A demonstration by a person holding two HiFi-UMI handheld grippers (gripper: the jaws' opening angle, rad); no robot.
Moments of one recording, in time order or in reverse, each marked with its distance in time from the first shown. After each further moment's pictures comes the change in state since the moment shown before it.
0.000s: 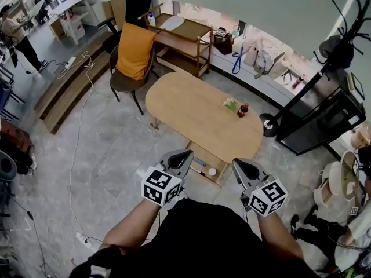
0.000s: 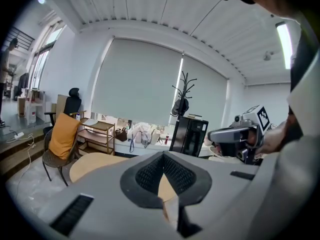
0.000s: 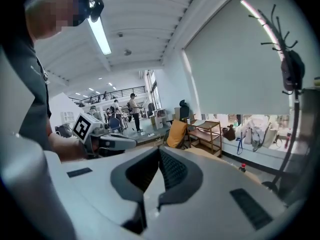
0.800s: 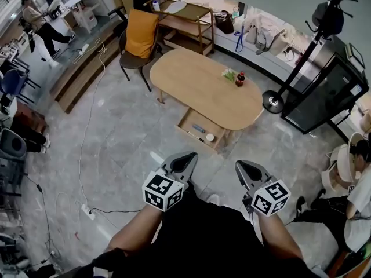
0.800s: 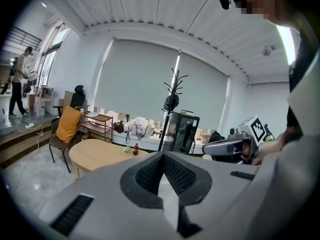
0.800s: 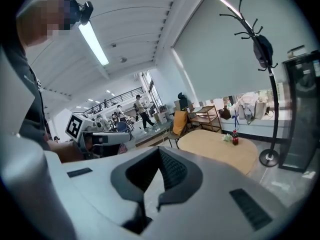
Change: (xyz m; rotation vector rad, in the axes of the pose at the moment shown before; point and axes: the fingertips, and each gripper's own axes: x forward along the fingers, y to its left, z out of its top) left arm -0.078 -0.233 -0.078 -0.042 0.022 0.059; right arm -0.220 0.051 -0.110 0.175 0.024 0.049
